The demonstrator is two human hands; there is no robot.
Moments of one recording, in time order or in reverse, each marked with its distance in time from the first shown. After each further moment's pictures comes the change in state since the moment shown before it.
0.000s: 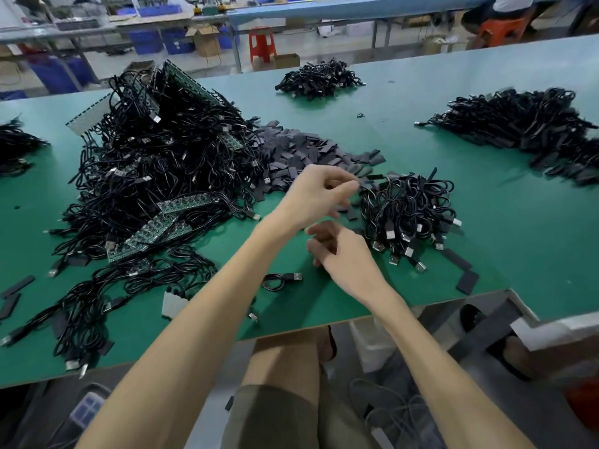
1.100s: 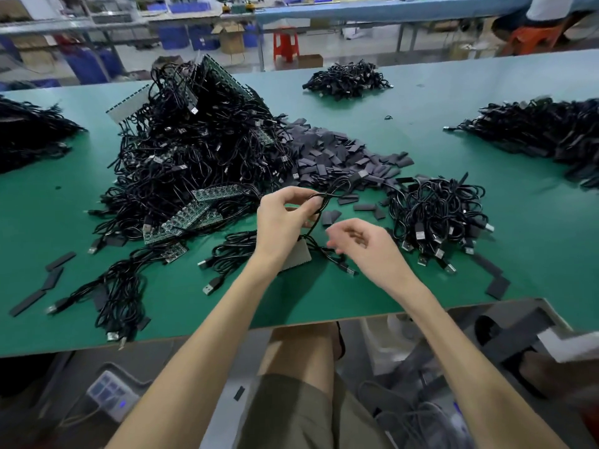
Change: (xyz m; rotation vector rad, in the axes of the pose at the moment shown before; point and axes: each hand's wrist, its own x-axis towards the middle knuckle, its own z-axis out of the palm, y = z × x) left_hand -0.059 -0.063 -0.027 -0.220 0.495 -0.007; right_hand -0.002 -0.001 -0.006 0.131 -0.097 -0.033
